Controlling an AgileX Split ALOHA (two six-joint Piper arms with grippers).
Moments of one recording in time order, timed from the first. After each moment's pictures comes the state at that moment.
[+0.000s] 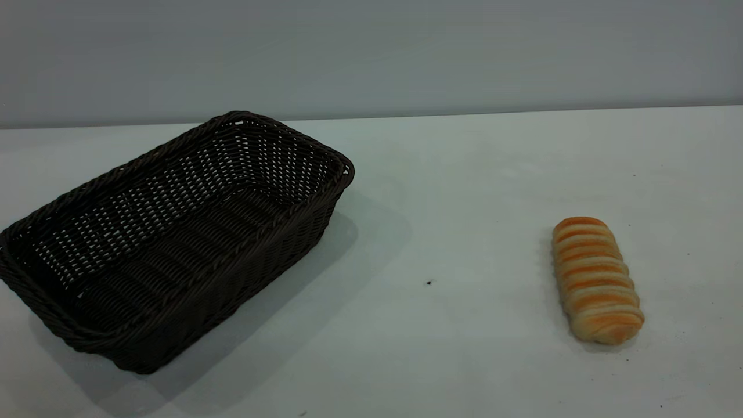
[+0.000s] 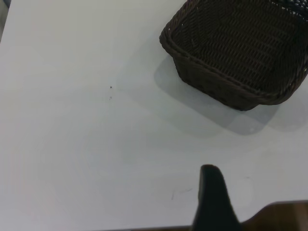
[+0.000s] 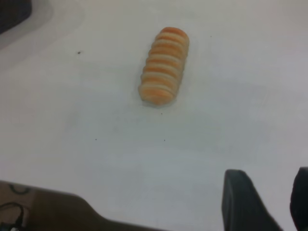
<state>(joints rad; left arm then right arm) 0.00 -0.02 -0.49 0.00 1.14 0.04 0.02 0.09 -0.48 0.16 1.13 -0.15</state>
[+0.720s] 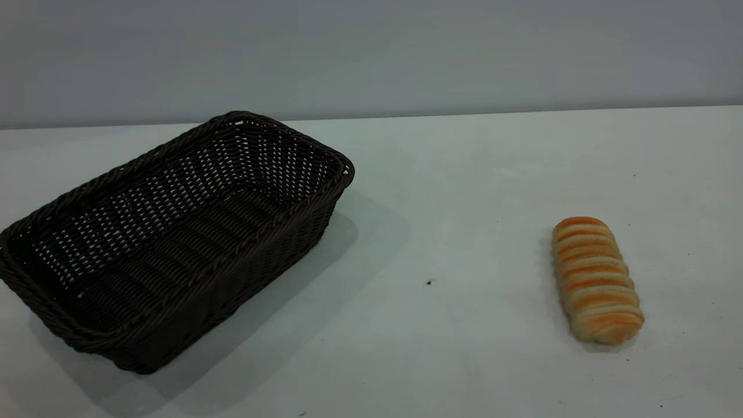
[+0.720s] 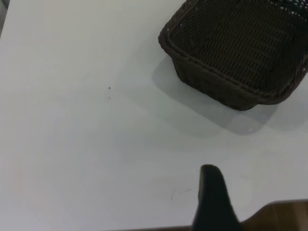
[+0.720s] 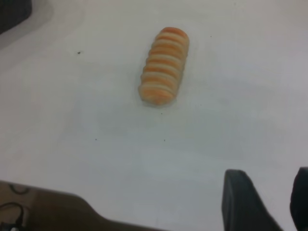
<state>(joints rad) -0.01 -0.02 -0.49 0.00 1.14 0.04 0.02 0.09 -0.48 0.16 1.13 -0.15</state>
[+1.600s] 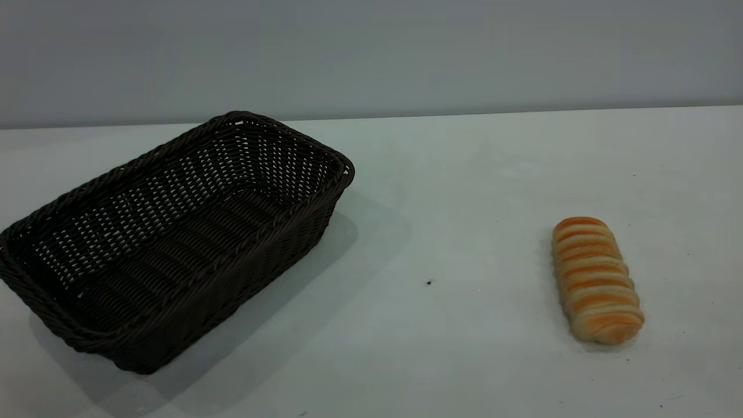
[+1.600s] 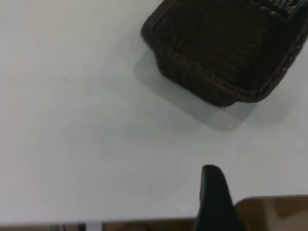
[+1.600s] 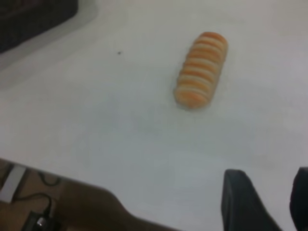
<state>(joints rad) -0.09 0.03 -0.49 0.03 1.14 -0.12 0.16 0.10 -0.48 0.16 1.10 -0.08</state>
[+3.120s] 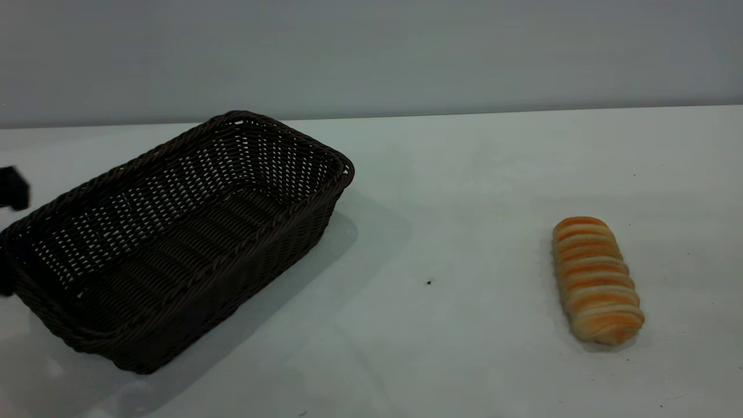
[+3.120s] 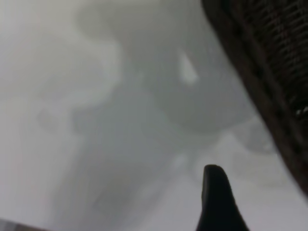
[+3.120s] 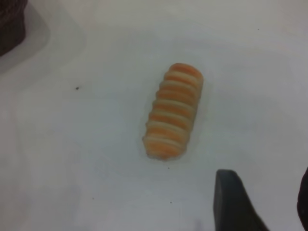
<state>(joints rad) -0.09 1.52 -0.63 0.03 0.42 -0.52 0.16 0.72 -0.50 0.12 0.57 -0.09</state>
